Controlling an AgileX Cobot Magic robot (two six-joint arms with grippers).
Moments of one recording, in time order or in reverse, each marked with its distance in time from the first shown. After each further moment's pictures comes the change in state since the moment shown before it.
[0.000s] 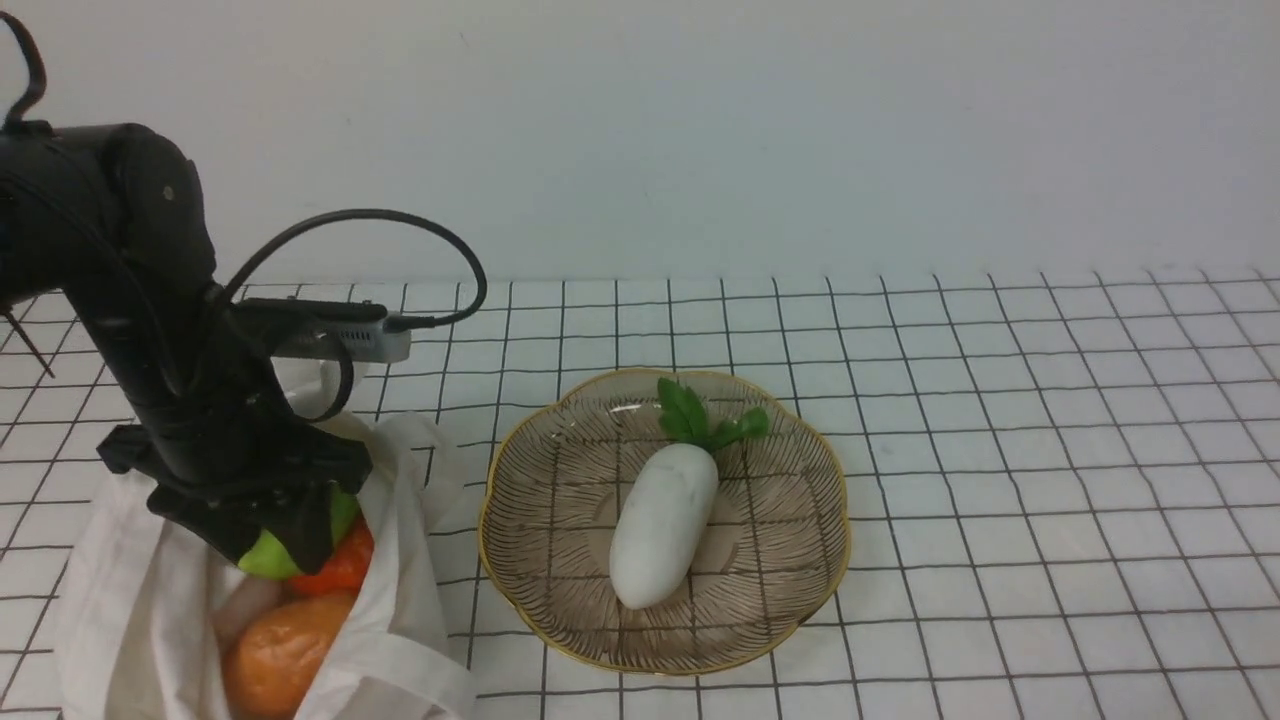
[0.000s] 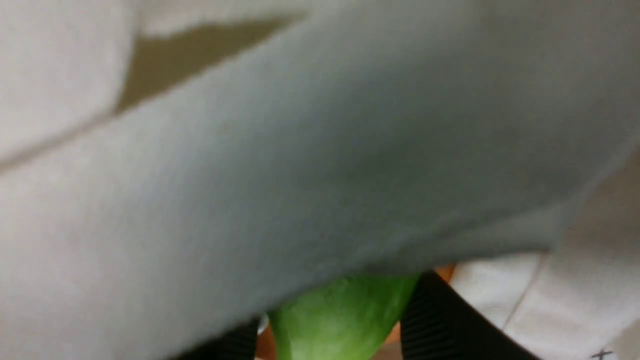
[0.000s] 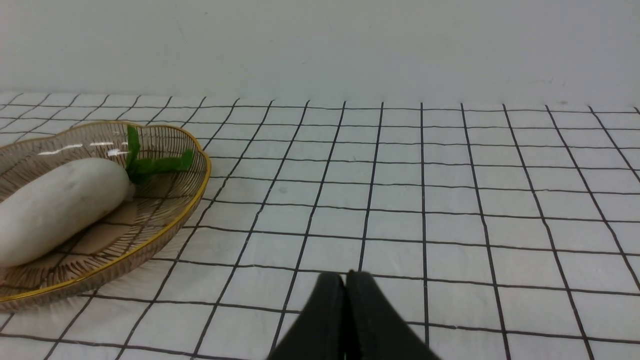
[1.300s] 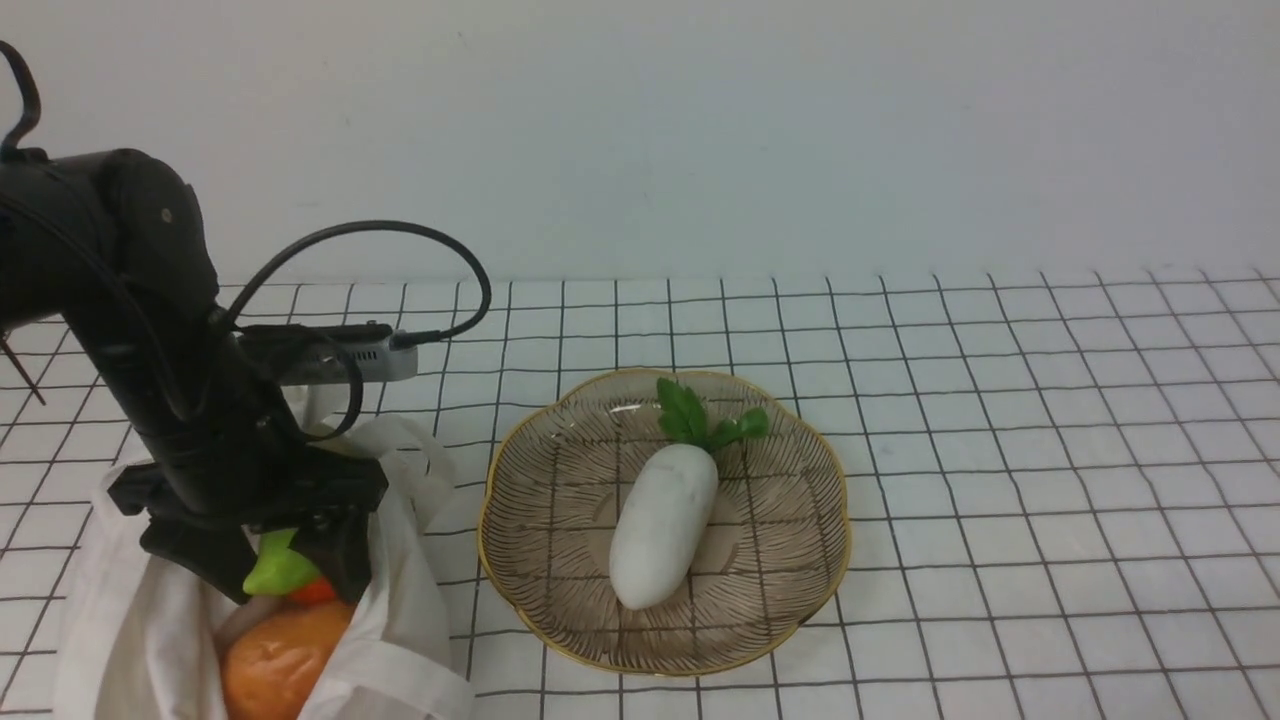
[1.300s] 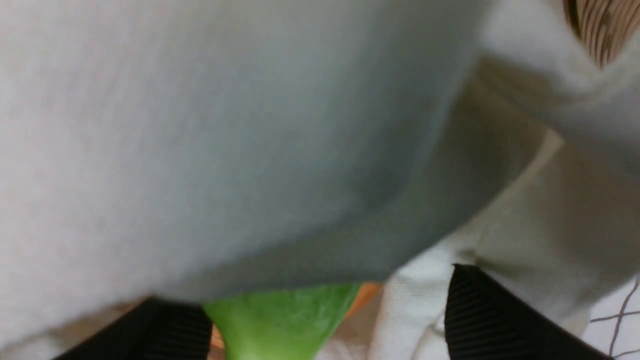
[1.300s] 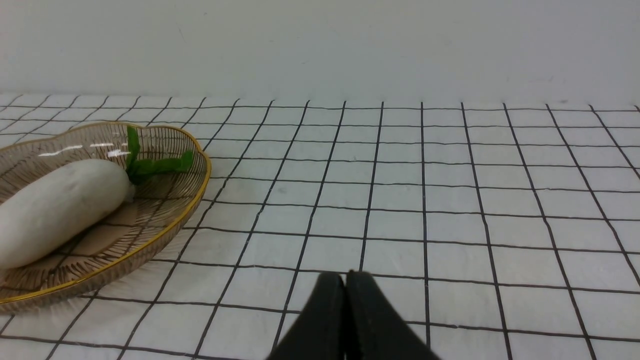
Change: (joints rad) right arm 0.000 0.000 0.000 0.000 0.000 0.005; left arm 0.000 -0.029 0.057 -0.061 0.002 -0.021
